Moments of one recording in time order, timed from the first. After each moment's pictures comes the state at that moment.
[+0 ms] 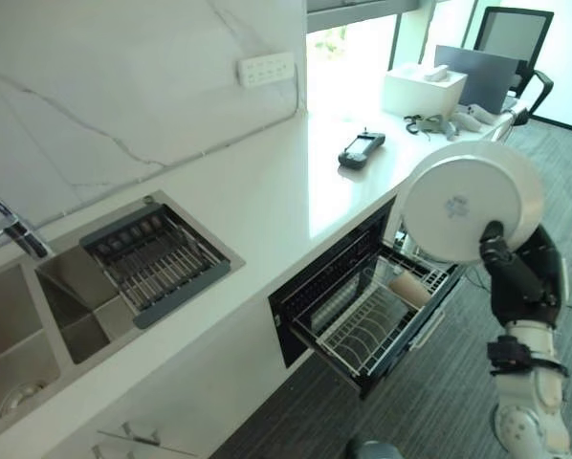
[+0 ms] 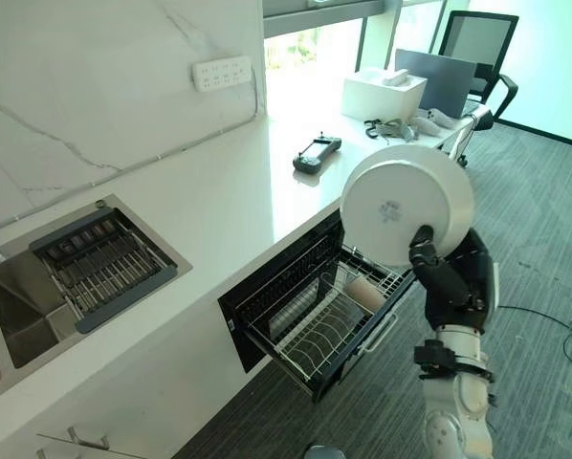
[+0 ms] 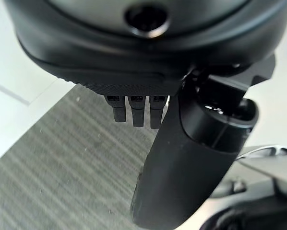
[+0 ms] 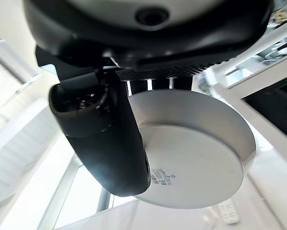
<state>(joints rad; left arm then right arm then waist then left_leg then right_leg) 0.19 0.23 -0.17 1.16 -0.06 0.08 0.10 0.15 -0.40 -0.07 -0.10 0.84 -0.38 -0.06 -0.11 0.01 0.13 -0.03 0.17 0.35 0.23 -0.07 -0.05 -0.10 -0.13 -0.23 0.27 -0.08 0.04</state>
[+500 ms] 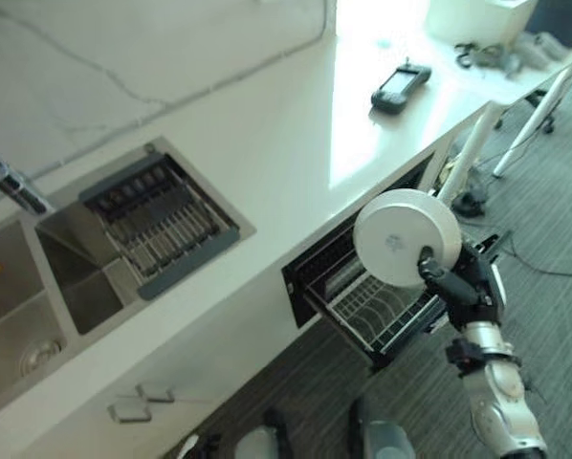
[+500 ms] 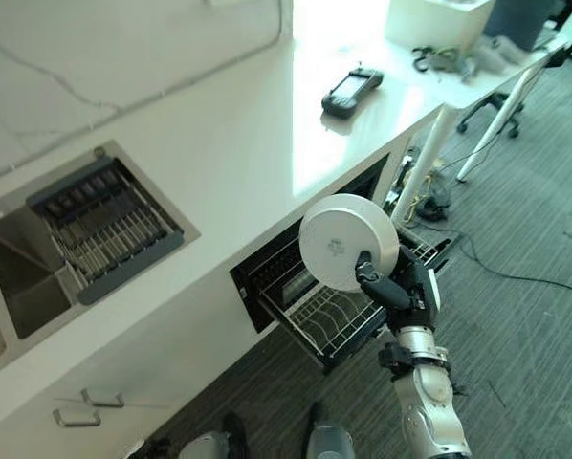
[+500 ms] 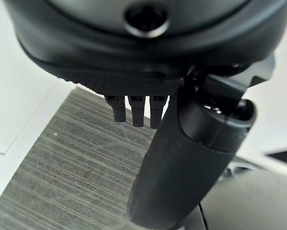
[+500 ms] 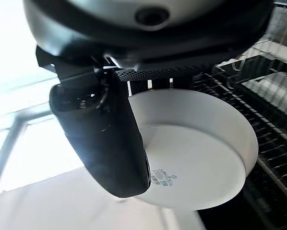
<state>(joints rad) 0.07 0.36 -0.41 0.91 0.07 0.06 0.08 -0.02 -0.41 0.07 0.15 0.62 -0.34 -0.08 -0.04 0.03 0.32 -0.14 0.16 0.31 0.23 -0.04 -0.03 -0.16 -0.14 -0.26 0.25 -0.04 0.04</state>
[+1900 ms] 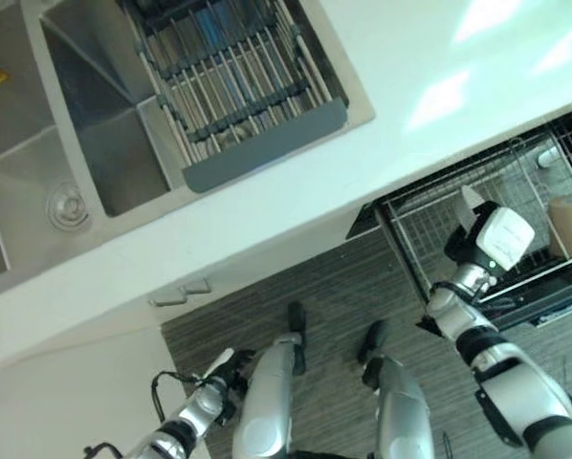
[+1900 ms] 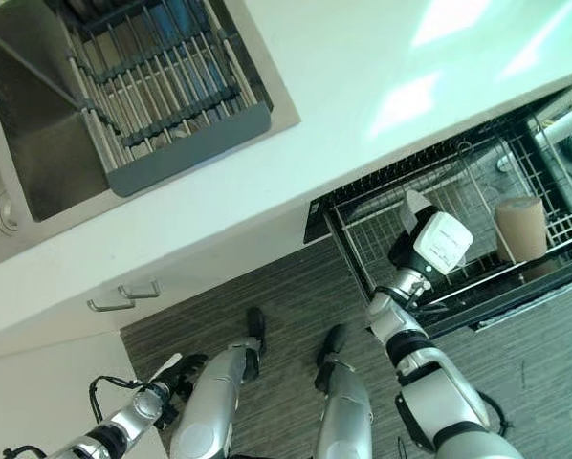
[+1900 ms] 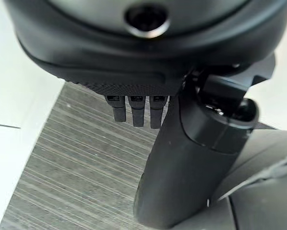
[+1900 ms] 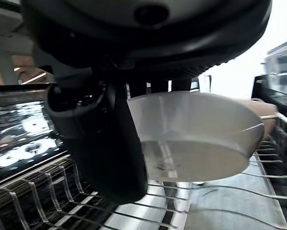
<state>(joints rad) -0.28 0.33 -0.57 1.09 0.00 -0.05 0.08 -0.71 -0.37 0.42 0.99 -0.22 0.22 -1.14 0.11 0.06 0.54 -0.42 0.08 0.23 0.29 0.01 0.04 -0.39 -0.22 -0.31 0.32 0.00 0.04</state>
